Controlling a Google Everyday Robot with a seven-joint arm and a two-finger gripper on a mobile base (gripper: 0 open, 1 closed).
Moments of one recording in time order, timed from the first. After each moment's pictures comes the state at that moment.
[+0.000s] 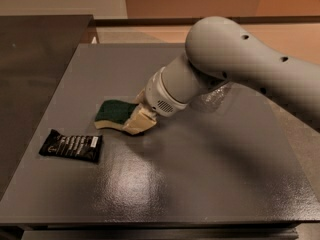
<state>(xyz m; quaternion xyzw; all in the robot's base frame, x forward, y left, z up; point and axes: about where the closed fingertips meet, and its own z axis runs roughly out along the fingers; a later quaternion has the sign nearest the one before) 0.487 0.055 0.846 -0.60 0.72 0.20 0.29</state>
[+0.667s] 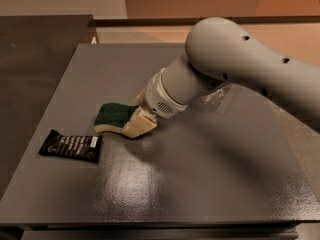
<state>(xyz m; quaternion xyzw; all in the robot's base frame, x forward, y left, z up) 0.482 0.055 0.846 -0.60 0.72 0.20 0.29</state>
